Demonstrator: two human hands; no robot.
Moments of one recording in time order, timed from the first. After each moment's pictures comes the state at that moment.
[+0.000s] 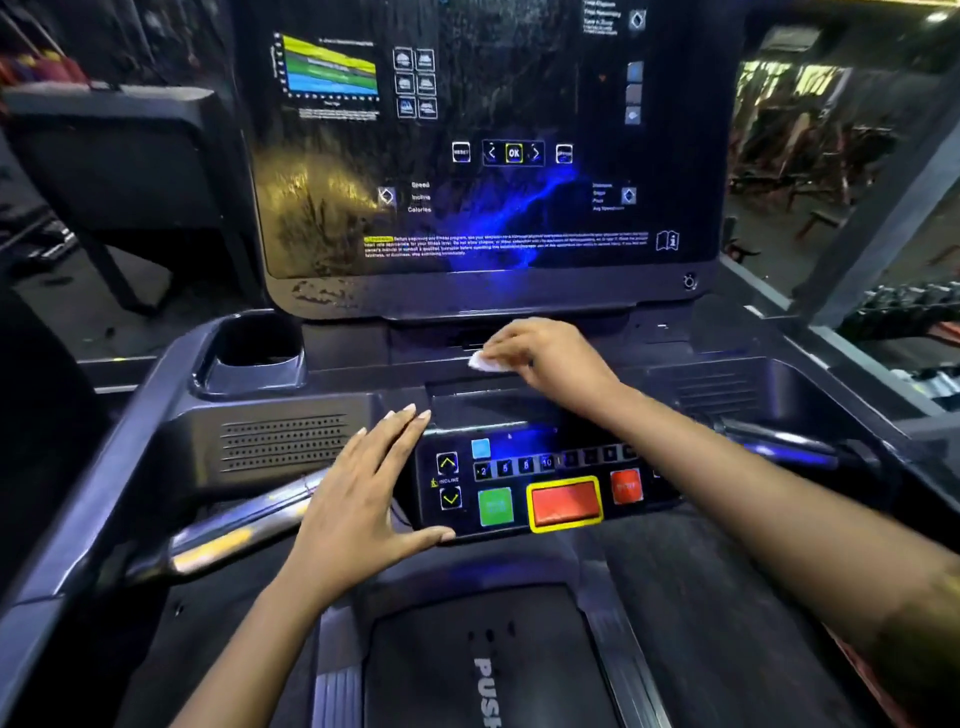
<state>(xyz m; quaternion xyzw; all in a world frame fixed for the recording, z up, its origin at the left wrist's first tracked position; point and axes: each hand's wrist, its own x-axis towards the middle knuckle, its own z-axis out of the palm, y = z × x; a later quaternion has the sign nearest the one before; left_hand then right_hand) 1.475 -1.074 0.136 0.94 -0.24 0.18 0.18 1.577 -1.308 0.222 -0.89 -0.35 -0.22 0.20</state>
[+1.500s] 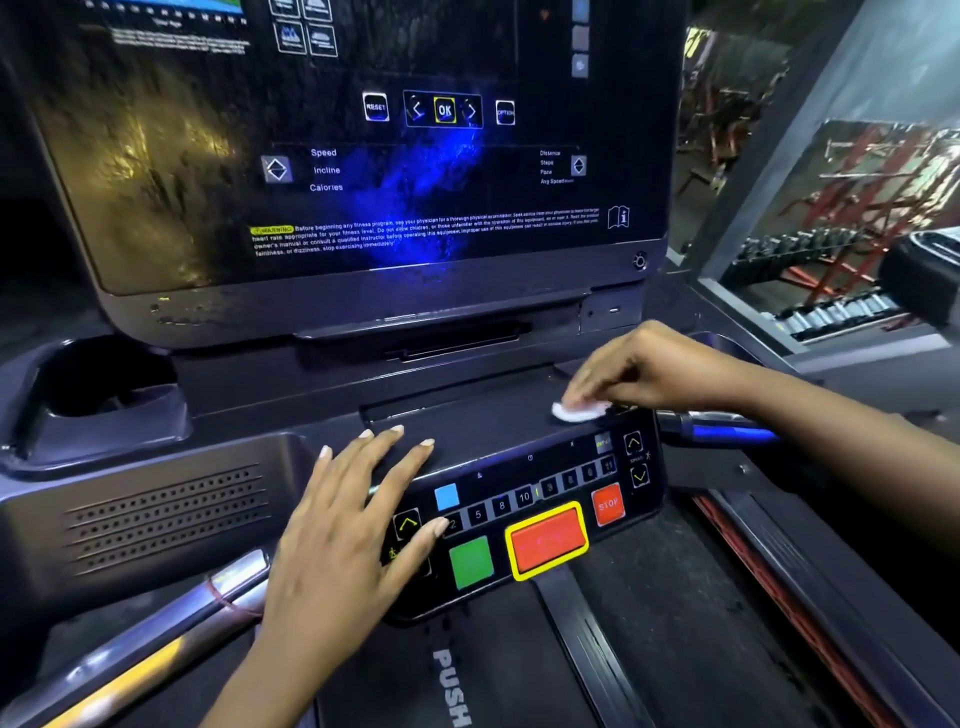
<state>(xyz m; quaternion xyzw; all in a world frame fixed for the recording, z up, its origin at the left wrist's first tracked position) 1.500 -1.101 0.145 0.93 -0.26 0.18 0.18 1.556 -1.414 0.256 -0.95 -0.26 0.04 0.18</state>
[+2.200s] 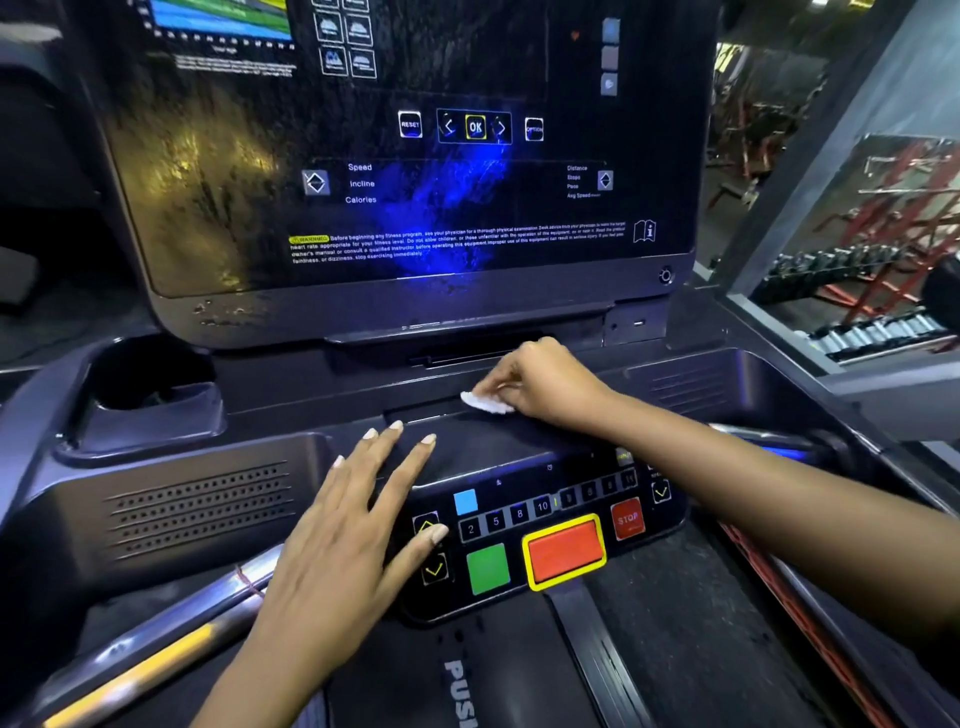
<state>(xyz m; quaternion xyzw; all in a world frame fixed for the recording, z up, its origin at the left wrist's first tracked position) 1.497 -1.087 0.151 0.94 -0.25 0.12 0.17 1.591 -1.315 0.223 -0.97 -0.16 0.04 0.20</state>
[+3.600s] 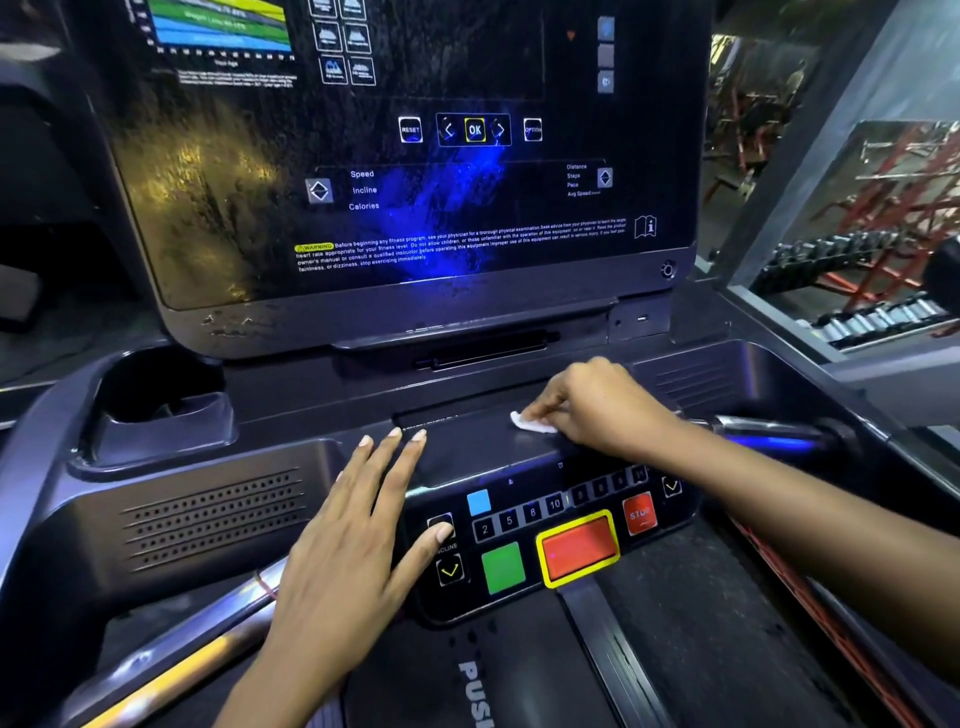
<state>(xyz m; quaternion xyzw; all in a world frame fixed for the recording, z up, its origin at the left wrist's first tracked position) 1.495 -1.085 0.144 0.93 -0.24 0.17 0.20 1.553 -1.332 0.232 -0.99 -0.07 0.03 0.15</state>
